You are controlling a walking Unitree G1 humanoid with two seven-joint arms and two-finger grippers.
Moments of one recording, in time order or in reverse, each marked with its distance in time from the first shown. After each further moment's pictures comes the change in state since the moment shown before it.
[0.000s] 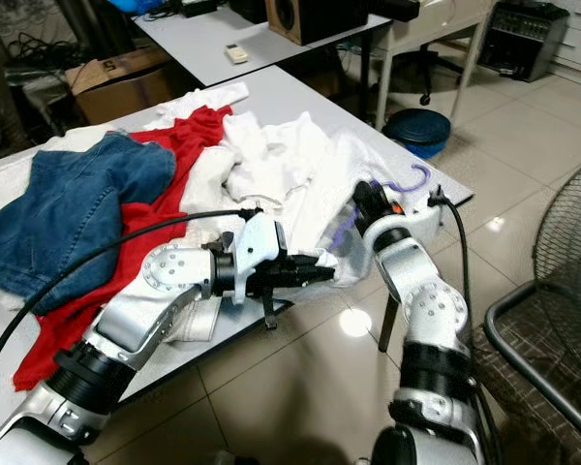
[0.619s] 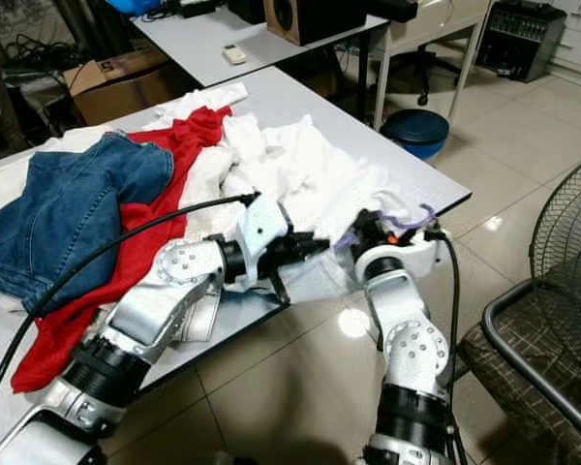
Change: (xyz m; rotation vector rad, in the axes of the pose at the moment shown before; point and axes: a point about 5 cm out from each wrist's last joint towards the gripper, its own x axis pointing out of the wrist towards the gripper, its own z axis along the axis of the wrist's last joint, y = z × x) left arm 0.008 0.016 -0.004 -0.047 0.021 0.246; right arm -0.023 0.002 -0.027 0.053 -0.069 -0.066
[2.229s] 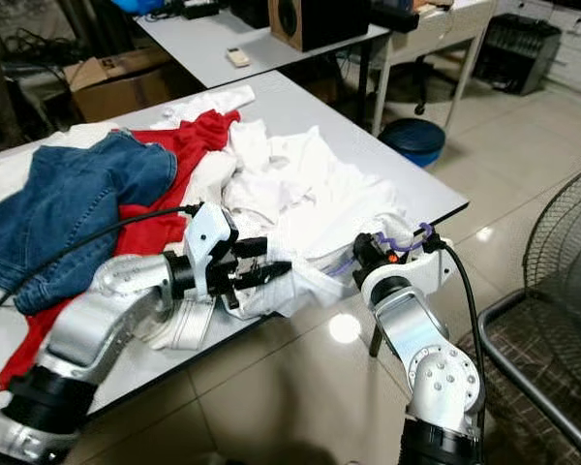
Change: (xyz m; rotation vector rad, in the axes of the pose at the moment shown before) left arm -0.055 0.005 -0.011 -0.143 0.062 -0.032; right arm -0.030 -0.008 0.001 -0.160 0.128 -0.125
